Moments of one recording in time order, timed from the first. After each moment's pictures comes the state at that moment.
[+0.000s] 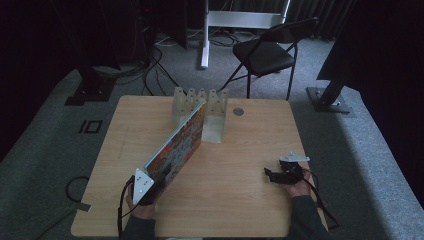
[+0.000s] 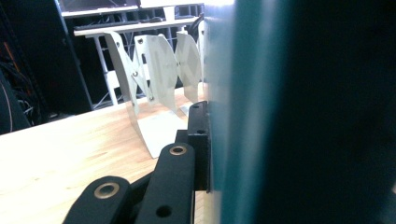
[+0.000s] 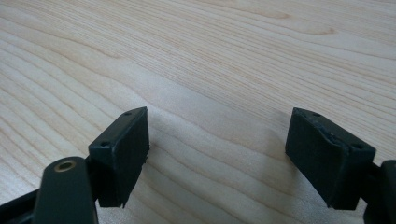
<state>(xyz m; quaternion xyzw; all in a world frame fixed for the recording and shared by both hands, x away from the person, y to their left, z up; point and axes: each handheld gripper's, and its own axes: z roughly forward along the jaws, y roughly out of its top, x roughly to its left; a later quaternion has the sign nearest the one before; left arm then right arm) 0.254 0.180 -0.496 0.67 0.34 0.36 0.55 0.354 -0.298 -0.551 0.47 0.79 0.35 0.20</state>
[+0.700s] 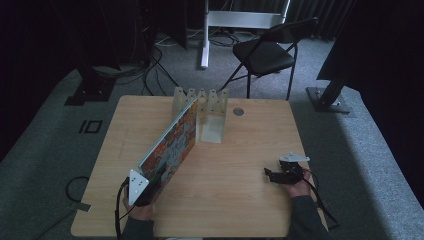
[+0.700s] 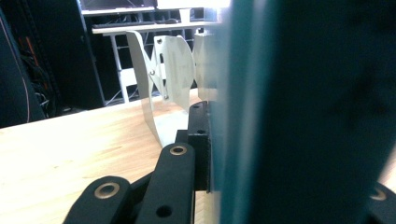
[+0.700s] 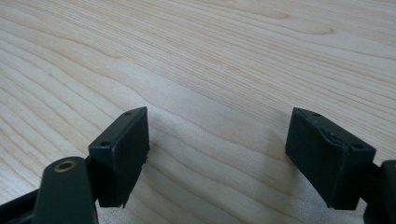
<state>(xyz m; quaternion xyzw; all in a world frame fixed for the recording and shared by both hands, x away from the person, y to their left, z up) 0.249 0.186 -0.495 0.65 0.37 0.37 0.55 0.354 -0.298 -0.551 0.47 0.79 0.35 0.20</state>
